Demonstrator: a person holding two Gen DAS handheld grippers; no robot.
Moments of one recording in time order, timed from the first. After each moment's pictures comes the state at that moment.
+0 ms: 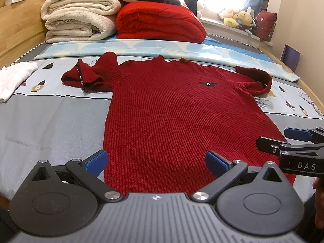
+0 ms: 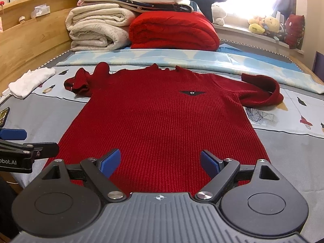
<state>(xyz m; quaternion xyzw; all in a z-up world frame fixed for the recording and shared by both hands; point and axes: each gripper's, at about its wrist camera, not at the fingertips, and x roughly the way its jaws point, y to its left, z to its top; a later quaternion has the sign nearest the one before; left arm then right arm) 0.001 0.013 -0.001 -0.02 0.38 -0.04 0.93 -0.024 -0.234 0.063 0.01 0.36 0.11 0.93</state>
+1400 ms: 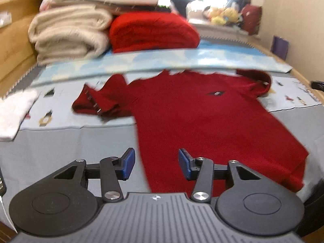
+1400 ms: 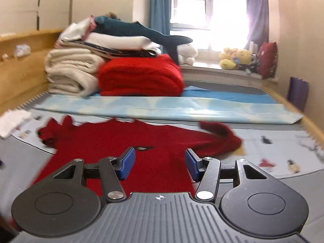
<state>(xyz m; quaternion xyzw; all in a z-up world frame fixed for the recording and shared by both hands) 0.040 0.105 0.039 0.03 0.38 -0.08 0.92 0.007 -0.379 0.125 0.01 0.26 0.05 0.97</state>
